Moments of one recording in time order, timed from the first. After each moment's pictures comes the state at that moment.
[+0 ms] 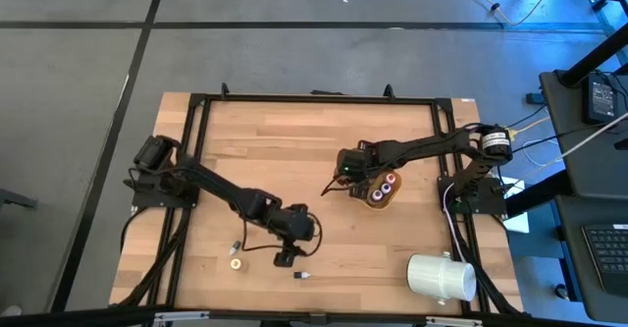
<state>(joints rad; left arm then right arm) -0.35 1.78 1.11 -0.21 0.06 -0.25 -0.08 1.73 1.04 -0.61 0.19 0.07</state>
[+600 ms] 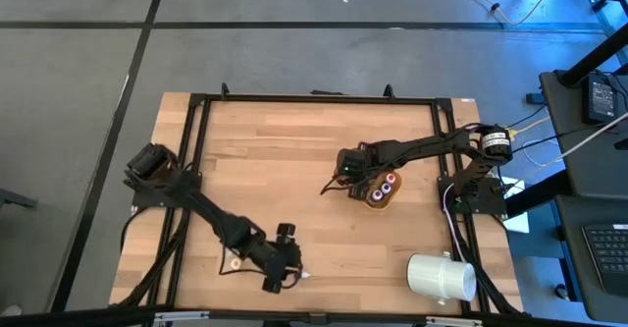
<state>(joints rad) -0.59 1.79 1.11 -0.19 -0.25 -0.36 -0.08 1.73 1.04 -0.60 0.14 0.11</state>
